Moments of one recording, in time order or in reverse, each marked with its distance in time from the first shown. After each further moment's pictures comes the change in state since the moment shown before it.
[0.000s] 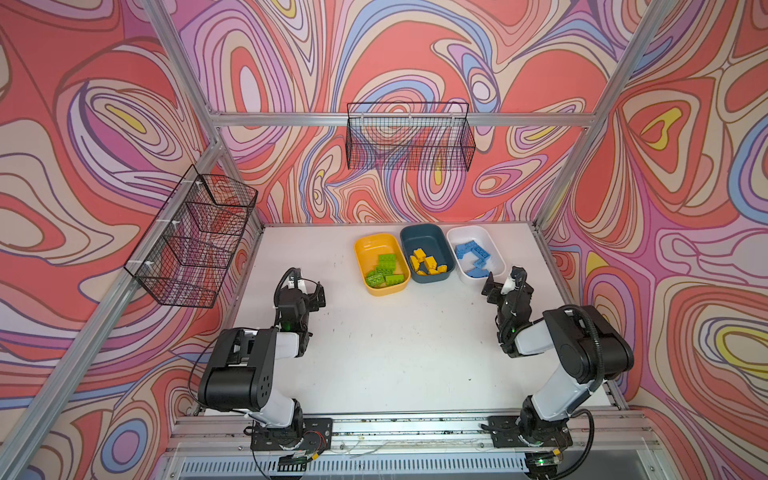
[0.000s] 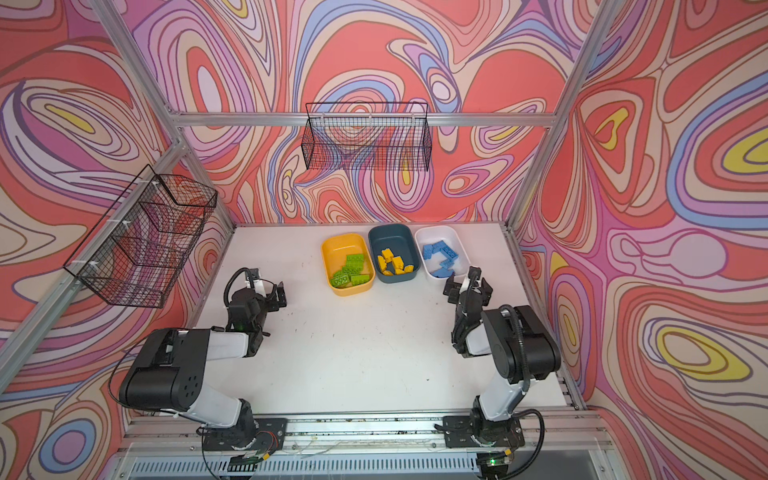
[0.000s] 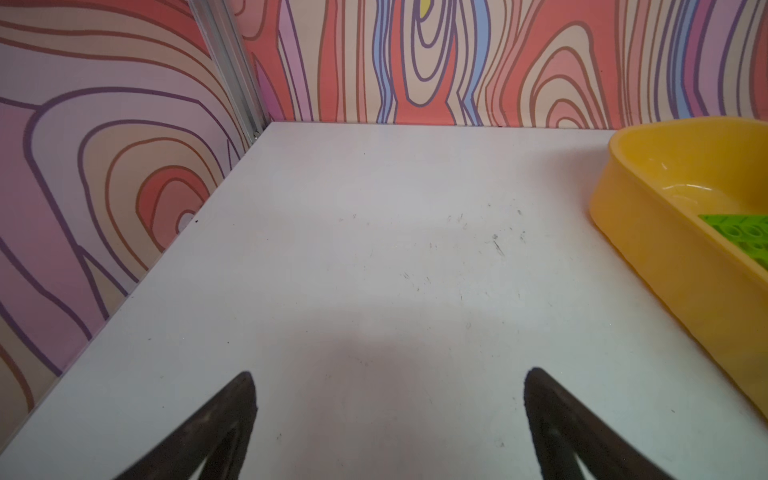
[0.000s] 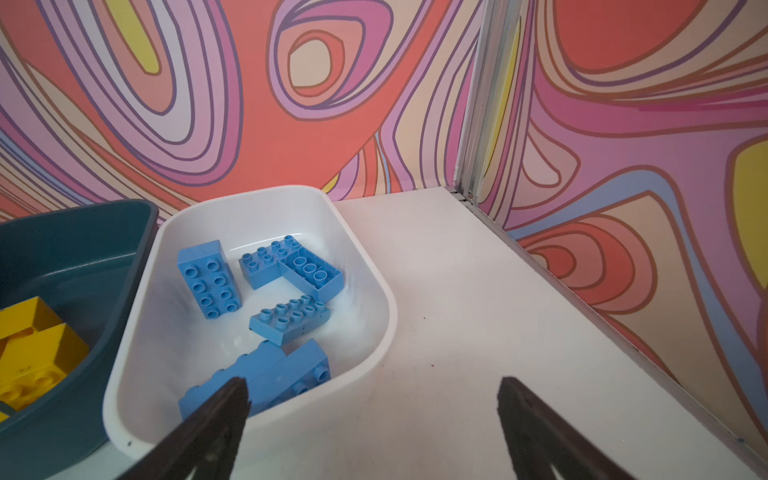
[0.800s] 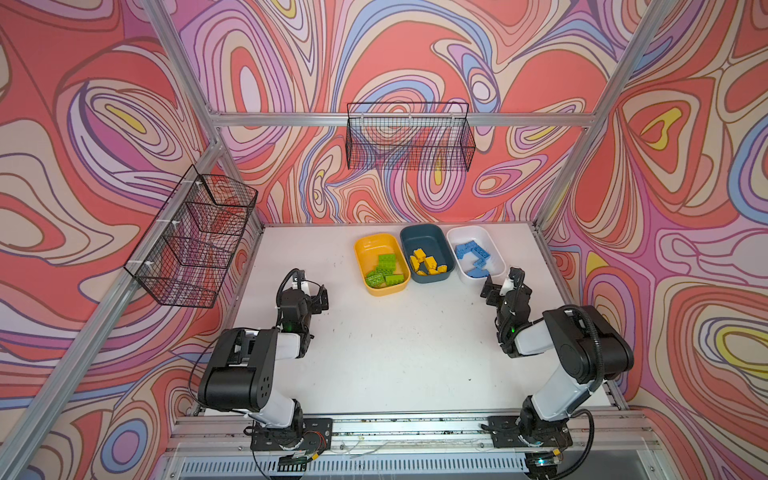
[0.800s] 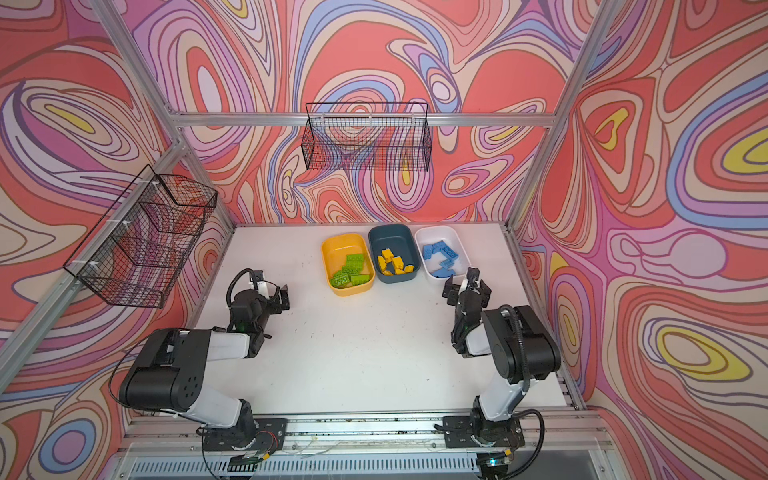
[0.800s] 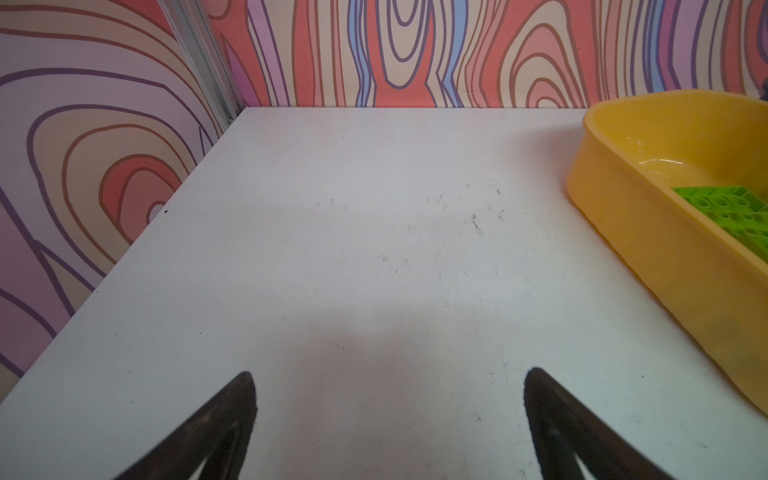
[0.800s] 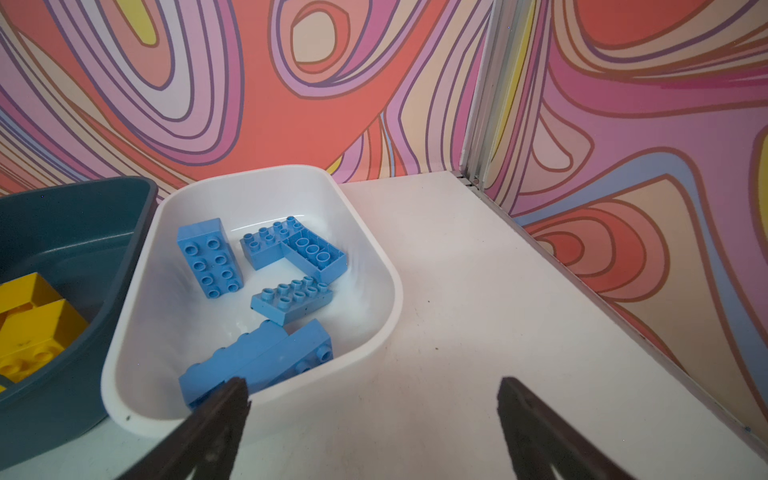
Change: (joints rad) left arm -0.024 0.000 -0.003 -0.024 0.019 0.002; right arm 0.000 0.000 0.000 -0.037 -0.011 0.004
